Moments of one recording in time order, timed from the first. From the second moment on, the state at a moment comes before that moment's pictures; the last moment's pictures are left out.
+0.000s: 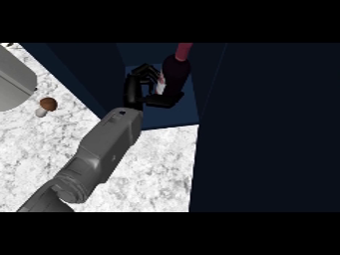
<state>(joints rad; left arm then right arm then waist) -1.06 0.00 -0.42 -0.13 0.76 0.46 -0.68 0.02 -0.13 -0.19 -2.30 -0.48 0.37 0.33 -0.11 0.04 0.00</state>
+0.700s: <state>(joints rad) -1.17 0.02 -0.40 -0.04 0.75 0.48 -0.67 0.04 -0.12 -0.19 -2.31 -0.49 0.39 0.31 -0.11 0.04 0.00</state>
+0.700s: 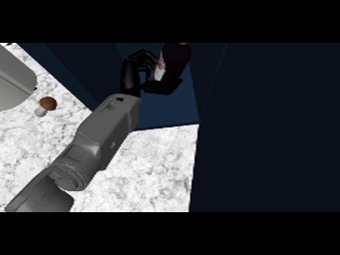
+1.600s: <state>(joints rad) -1.20 0.06 -0.44 0.00 0.69 0.58 -0.59 0.02 -0.13 -0.19 -2.31 -0.49 0.39 0.32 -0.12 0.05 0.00</state>
